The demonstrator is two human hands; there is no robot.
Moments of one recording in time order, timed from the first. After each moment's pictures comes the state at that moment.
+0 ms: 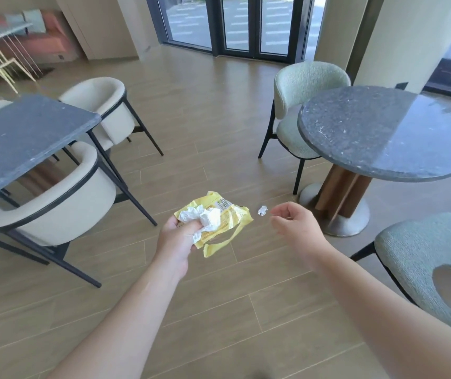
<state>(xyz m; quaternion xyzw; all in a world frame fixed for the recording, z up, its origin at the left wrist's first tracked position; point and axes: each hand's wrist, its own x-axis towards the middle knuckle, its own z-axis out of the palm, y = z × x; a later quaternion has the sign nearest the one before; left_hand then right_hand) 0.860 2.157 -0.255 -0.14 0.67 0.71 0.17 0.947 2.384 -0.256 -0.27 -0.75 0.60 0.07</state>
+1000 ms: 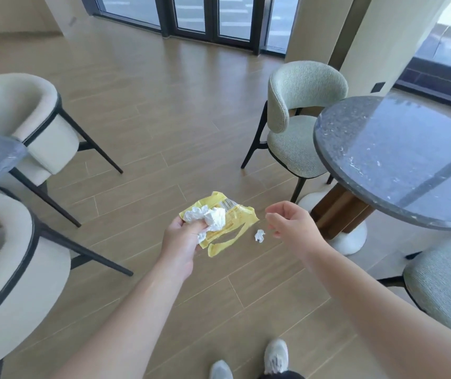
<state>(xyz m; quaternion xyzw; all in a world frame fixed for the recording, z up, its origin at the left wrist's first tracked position) 0.443 2.196 -0.299 -0.11 0.64 0.70 0.30 0.560 2.380 -0.265 -0.38 -0.72 0.57 0.07</state>
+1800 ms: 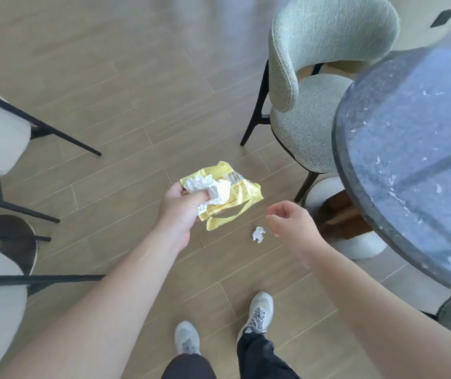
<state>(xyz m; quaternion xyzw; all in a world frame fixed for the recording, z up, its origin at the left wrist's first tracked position) 0.252 2.462 -0.380 -0.12 0.70 0.63 0.32 0.396 2.629 -0.413 -0.43 -0.68 0.59 -0.04</state>
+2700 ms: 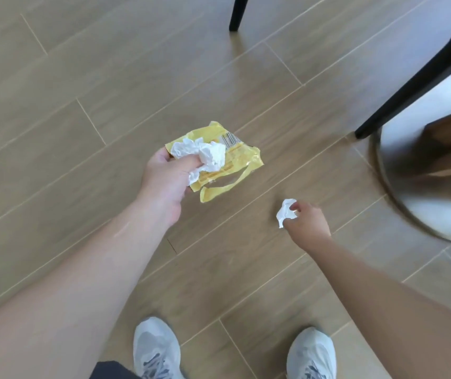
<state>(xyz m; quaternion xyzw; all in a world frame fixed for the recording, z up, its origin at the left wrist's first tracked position) 0.108 2.533 -0.962 -0.13 0.72 0.57 0.37 0.324 2.681 -1.090 -0.54 -0.71 0.41 -0.17</state>
